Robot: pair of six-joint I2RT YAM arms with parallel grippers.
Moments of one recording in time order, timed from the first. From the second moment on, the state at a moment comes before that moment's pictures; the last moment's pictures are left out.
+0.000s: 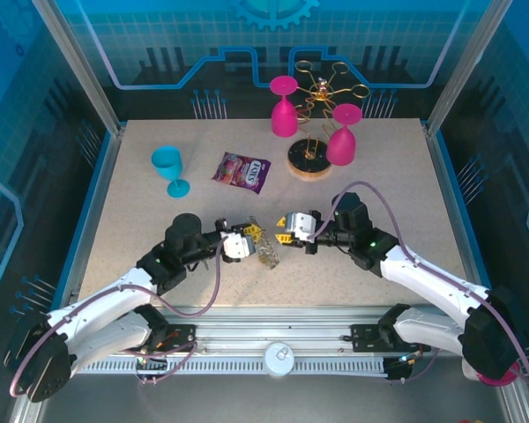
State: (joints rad) left arm -0.65 0.93 0.48 0.22 0.40 0.76; right arm 0.65 1.10 0.67 0.04 -0.58 -0.65
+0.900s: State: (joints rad) left arm -0.65 0.93 0.48 0.15 0.41 0.78; right arm 0.73 1.20 0.73 0.04 -0.56 -0.75
